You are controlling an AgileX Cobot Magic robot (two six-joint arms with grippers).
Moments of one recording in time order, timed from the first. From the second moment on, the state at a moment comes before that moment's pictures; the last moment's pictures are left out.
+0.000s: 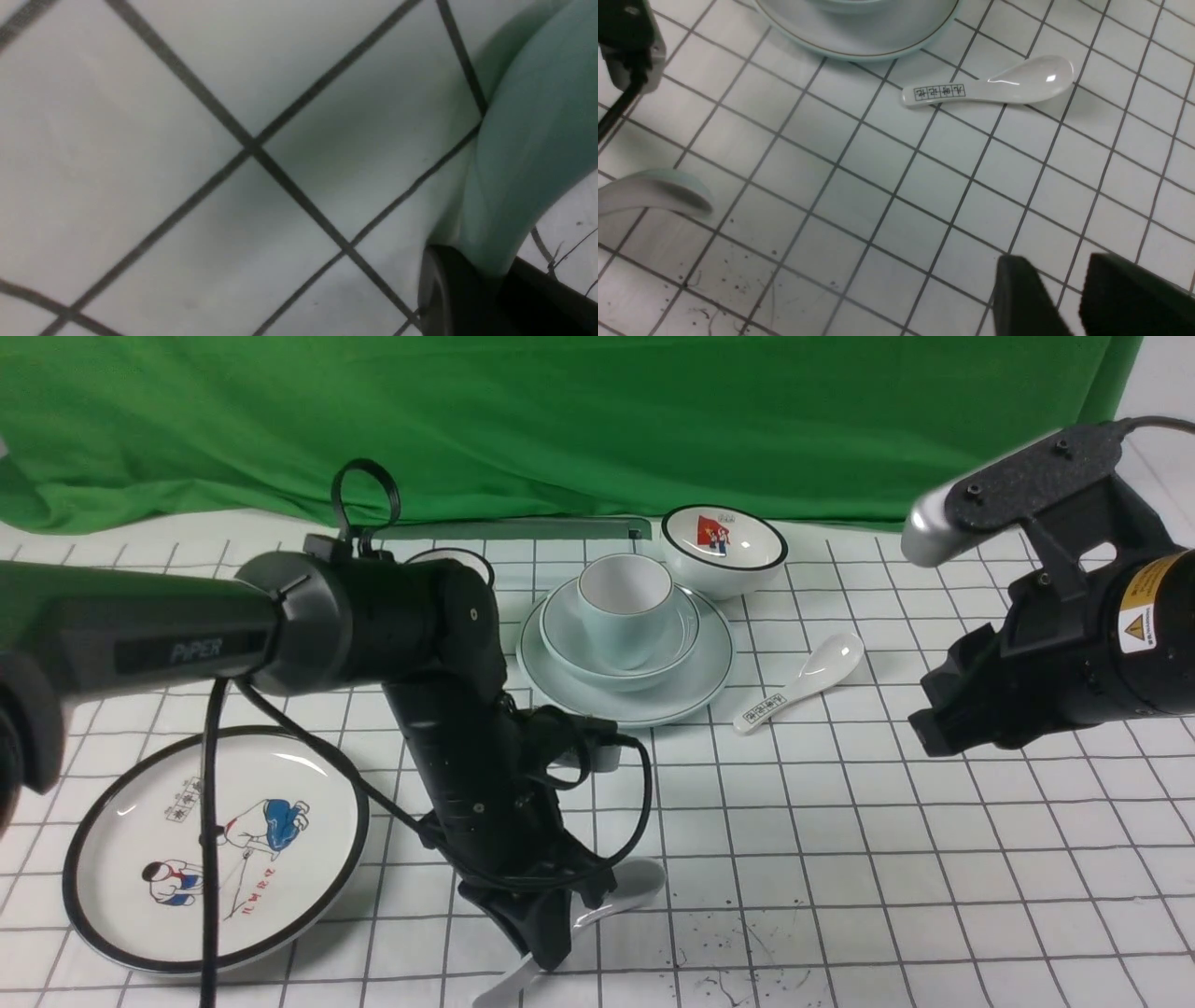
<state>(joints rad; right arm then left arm) 0.51 1.29 -1.04 -0.11 0.64 0.02 -0.43 2.00 -1.30 -0.50 1.07 0.43</state>
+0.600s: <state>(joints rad) 0.51 1.29 -1.04 -0.11 0.64 0.02 -0.36 1.91 -1.35 -0.76 0.91 0.51</state>
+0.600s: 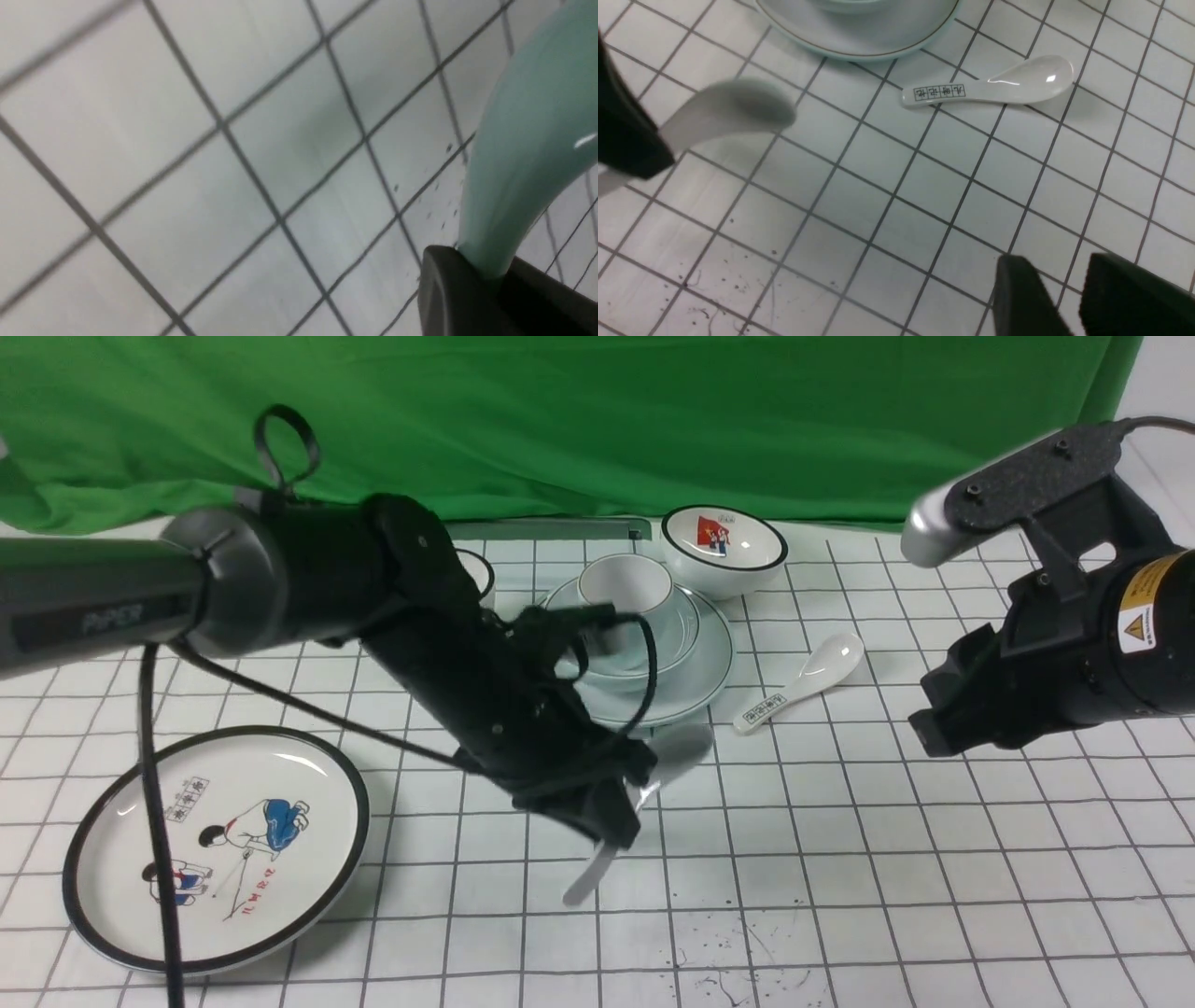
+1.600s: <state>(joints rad) 0.51 1.29 -1.04 -0.11 0.62 0.02 -0.20 1.95 -1.63 -0.79 0.83 0.29</state>
